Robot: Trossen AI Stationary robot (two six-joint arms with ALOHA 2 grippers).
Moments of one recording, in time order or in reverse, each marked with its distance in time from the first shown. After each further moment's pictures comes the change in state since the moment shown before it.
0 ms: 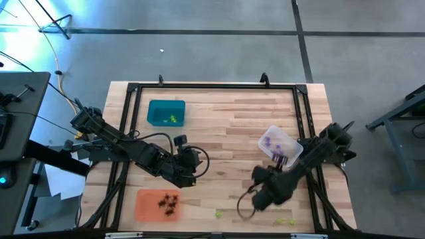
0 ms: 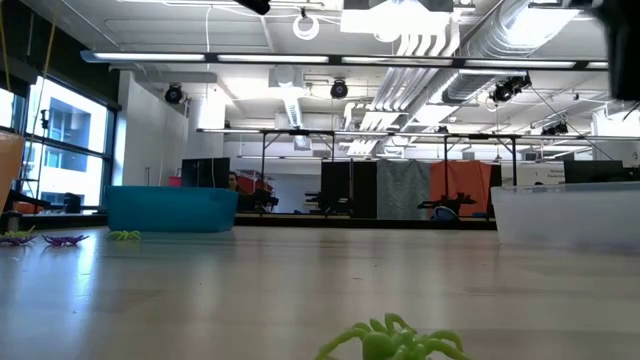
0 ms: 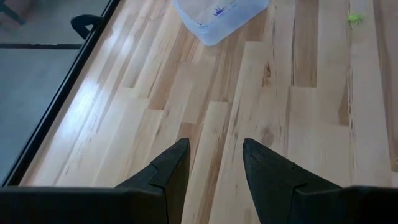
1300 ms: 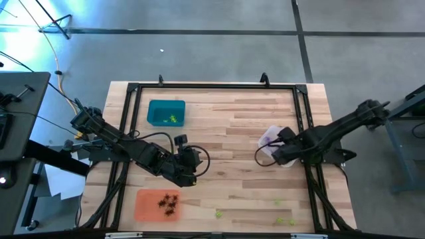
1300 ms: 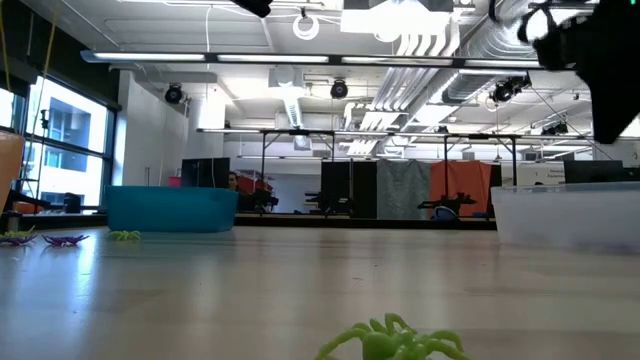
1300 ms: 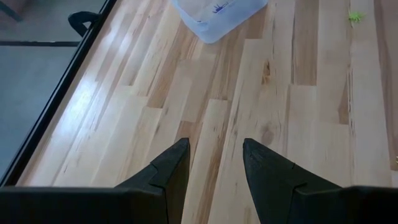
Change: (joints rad) left arm 0.009 0.000 0.000 -0.001 0.014 0.001; right arm -0.257 -0.734 -0.665 0.293 -0.026 0.304
